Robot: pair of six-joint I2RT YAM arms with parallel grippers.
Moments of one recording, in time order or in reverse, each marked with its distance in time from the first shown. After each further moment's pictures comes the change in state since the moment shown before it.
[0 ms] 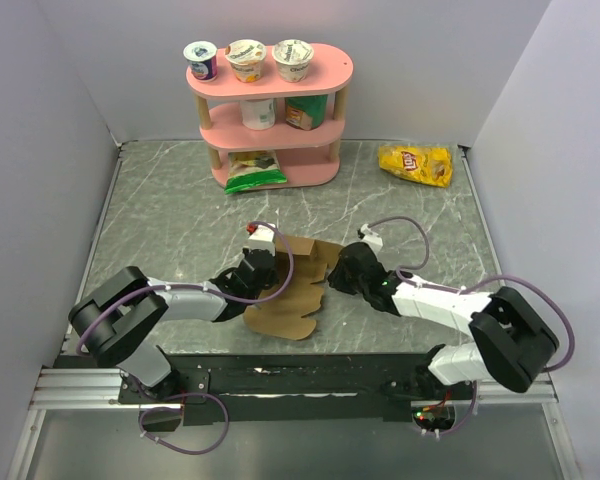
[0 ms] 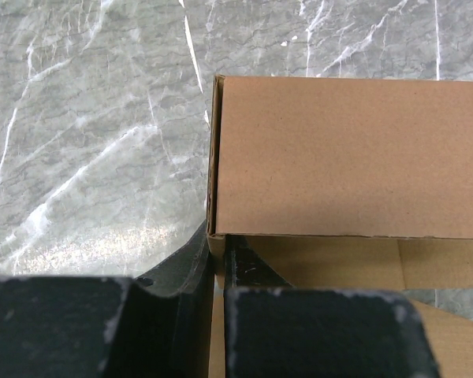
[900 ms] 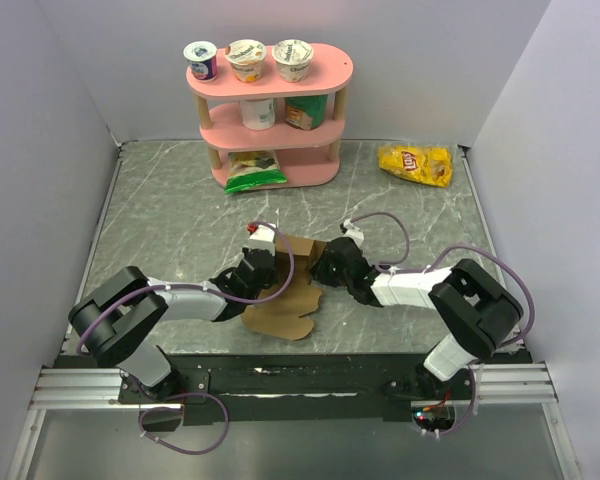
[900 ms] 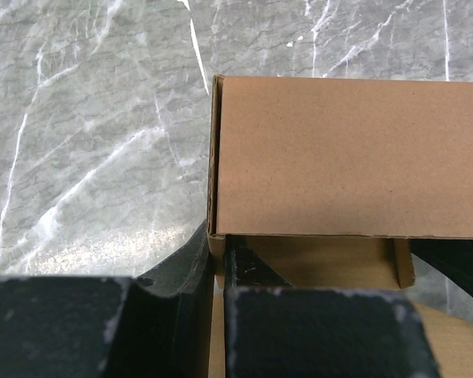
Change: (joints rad) left arm 0.000 0.000 0.000 0.001 -0.001 0.027; right arm 0.010 0.244 0.065 0.260 -0.062 0.000
